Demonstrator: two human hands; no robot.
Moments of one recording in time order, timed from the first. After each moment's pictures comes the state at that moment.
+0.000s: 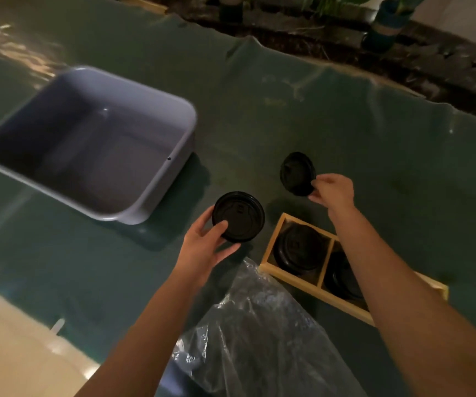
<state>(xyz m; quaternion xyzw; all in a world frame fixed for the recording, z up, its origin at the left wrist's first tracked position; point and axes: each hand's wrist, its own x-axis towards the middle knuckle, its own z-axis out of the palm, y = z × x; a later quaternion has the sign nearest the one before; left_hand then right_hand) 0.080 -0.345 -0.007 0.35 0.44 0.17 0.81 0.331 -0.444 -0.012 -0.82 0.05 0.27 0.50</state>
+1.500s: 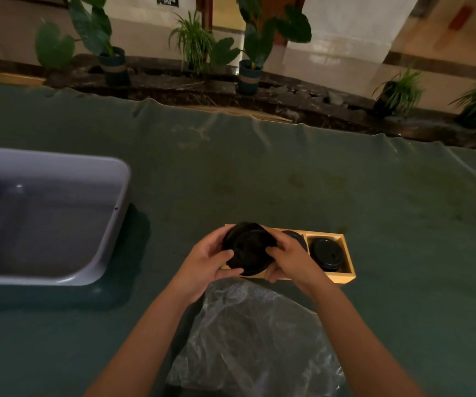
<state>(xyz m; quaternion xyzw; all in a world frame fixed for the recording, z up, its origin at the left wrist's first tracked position) 0.078 -0.378 0.057 0.54 0.10 -0.05 0.83 0.155 -0.549 0.079 -0.75 -0.05 0.34 0.57</state>
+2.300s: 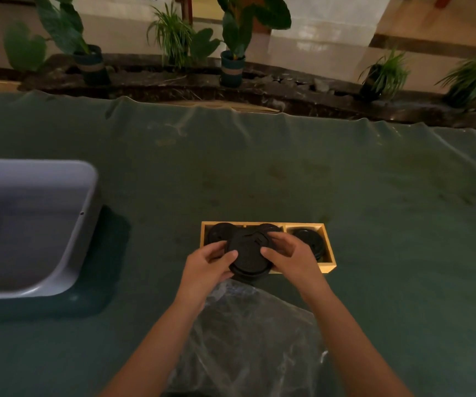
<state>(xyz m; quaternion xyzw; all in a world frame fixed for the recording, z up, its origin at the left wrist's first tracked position) 0.093 -0.445 0.047 0.58 0.28 0.00 0.76 0.155 -0.606 0.063 -0.79 0.00 0.19 0.58</state>
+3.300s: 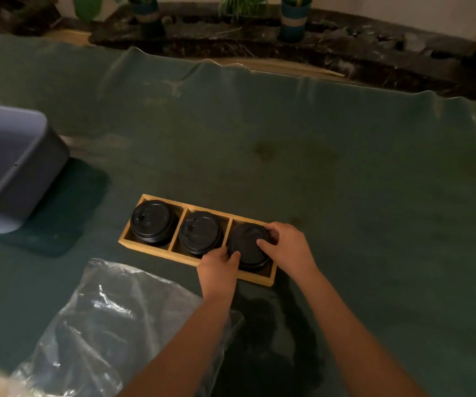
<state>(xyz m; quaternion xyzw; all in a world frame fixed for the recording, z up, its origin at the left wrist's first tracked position) 0.209 -0.652 -0.019 0.74 0.50 0.04 0.44 0.323 -0.745 -0.035 -0.90 -0.23 0.22 0.29</state>
